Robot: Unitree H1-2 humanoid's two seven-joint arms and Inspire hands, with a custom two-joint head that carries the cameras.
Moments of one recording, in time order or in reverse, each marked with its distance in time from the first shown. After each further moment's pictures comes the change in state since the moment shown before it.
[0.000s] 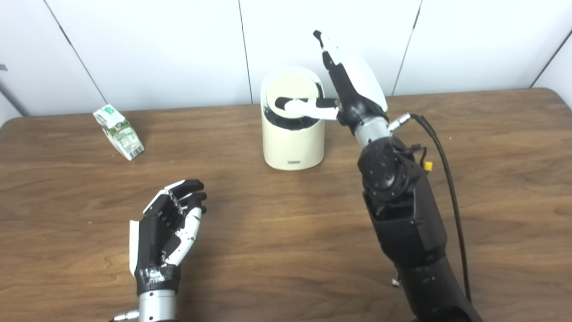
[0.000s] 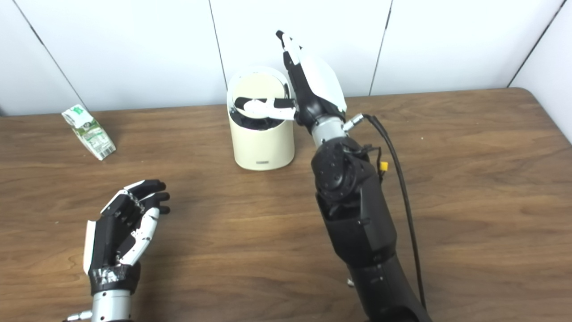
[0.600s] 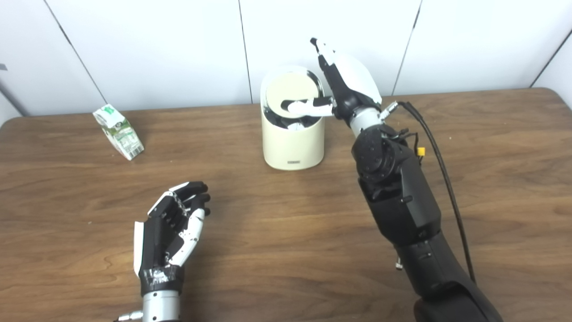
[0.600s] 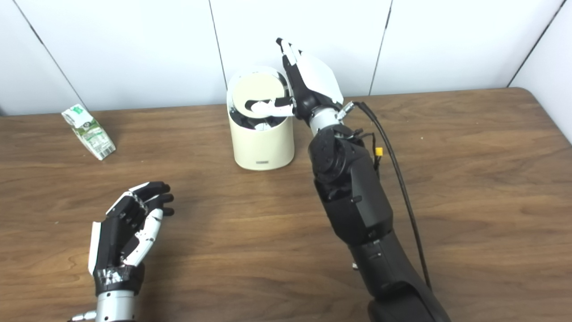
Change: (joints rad) left arm 0.000 0.000 -0.007 0.012 0.002 0.001 0.001; right arm -0.055 -0.050 0.013 0.142 -0.023 0.000 0.003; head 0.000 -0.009
